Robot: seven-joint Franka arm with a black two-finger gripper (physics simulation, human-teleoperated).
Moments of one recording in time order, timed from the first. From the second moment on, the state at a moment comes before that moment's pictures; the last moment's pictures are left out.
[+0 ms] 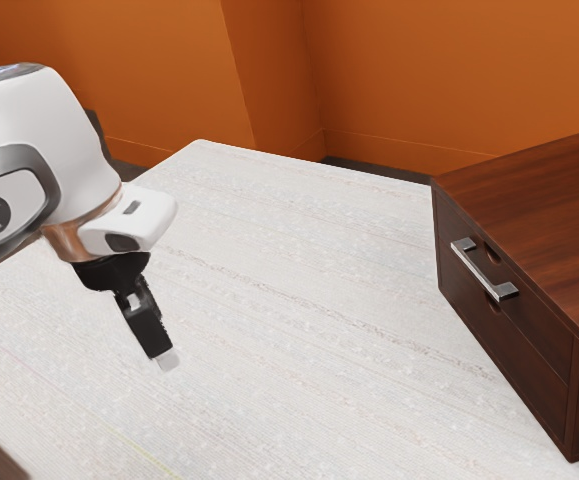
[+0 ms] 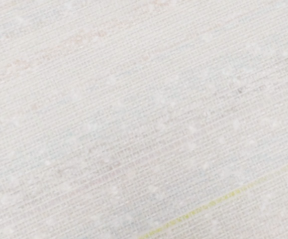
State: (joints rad) arm -0.14 -0.46 0.14 -2.10 0.00 1.71 0.41
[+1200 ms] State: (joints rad) arm -0.14 -0.05 -0.13 -1.89 0.07 2.36 1.64
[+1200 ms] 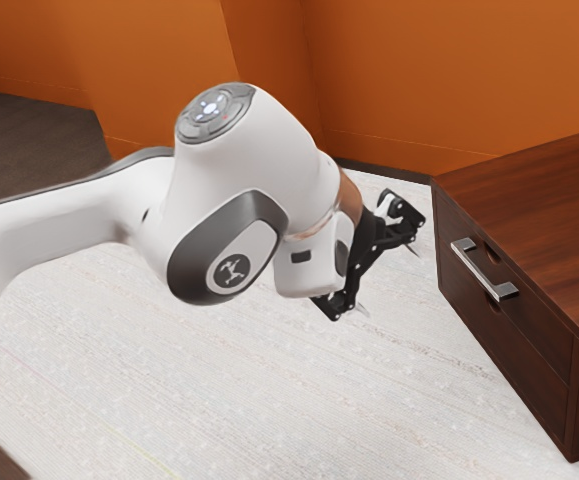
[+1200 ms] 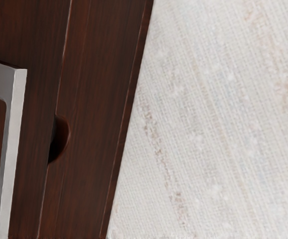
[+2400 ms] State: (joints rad) arm -0.02 0.10 -0.27 -1.87 -0.05 2.60 1.78
